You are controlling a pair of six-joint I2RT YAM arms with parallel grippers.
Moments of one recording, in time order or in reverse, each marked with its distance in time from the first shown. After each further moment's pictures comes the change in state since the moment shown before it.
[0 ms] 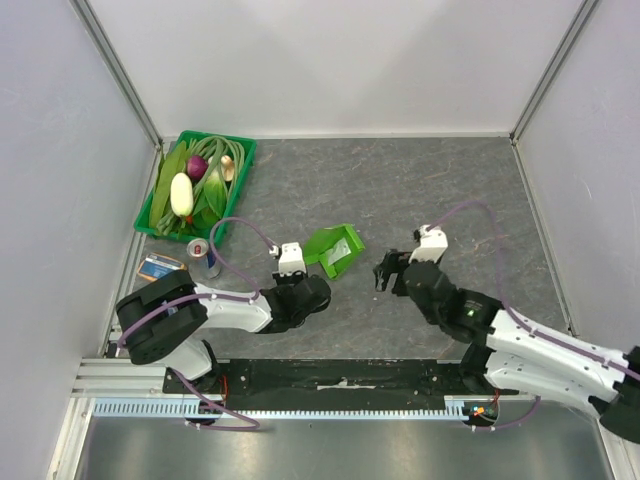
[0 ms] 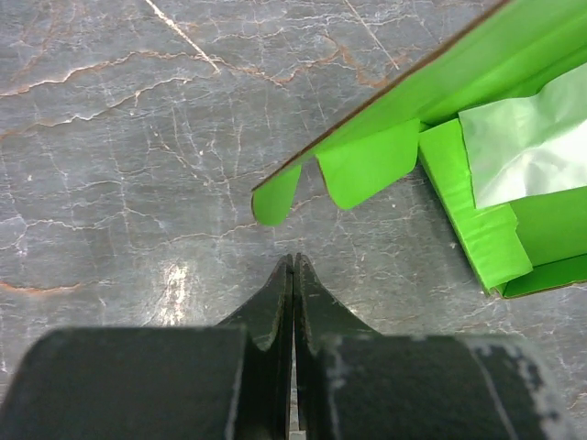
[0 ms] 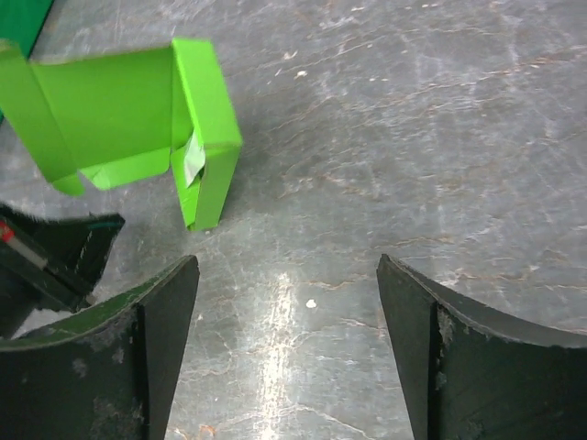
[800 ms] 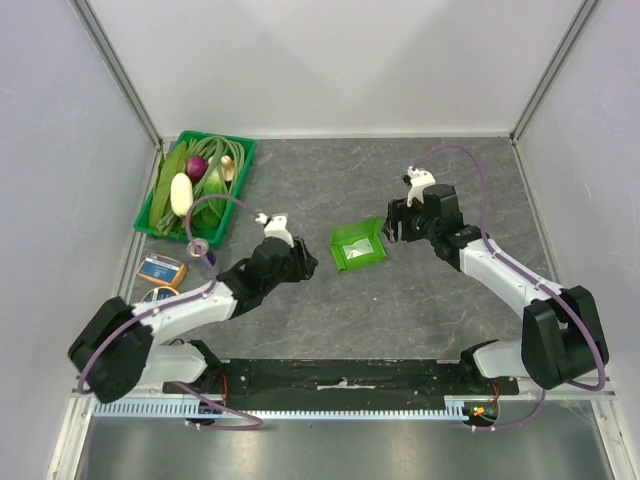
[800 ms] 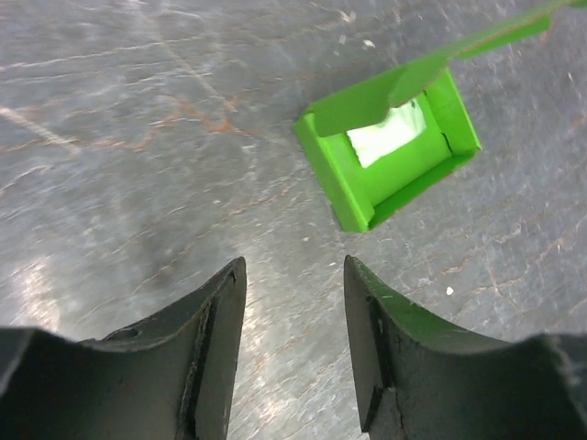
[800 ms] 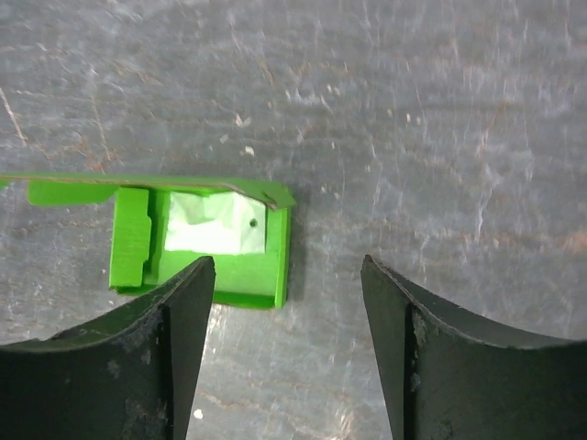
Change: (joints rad) left arm 0.298 -0.360 -0.018 -0.018 0.645 0.217; right arm -0.668 0.481 0.290 0.106 -0.771 -0.501
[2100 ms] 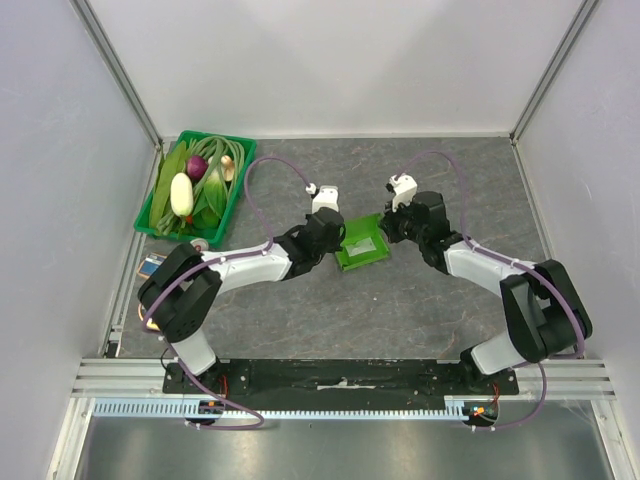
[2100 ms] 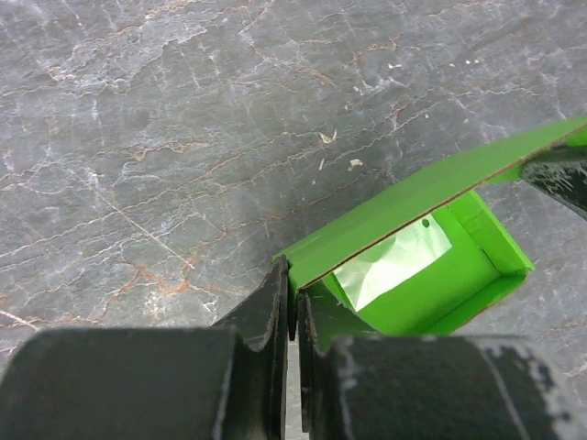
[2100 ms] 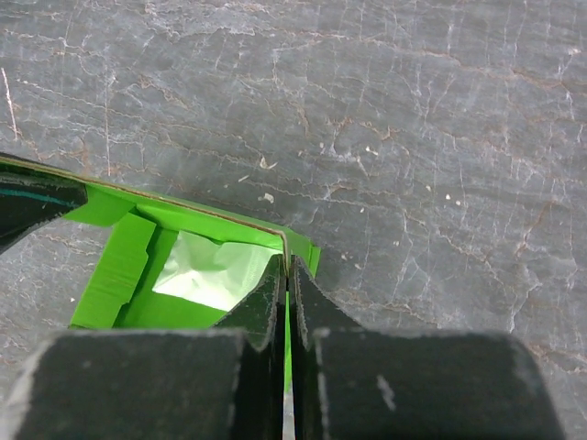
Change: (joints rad) left arm -0.078 0.528 0.476 -0.009 -0.177 0.182; right arm 0.027 0.154 -0.063 0.350 -0.105 -0.168
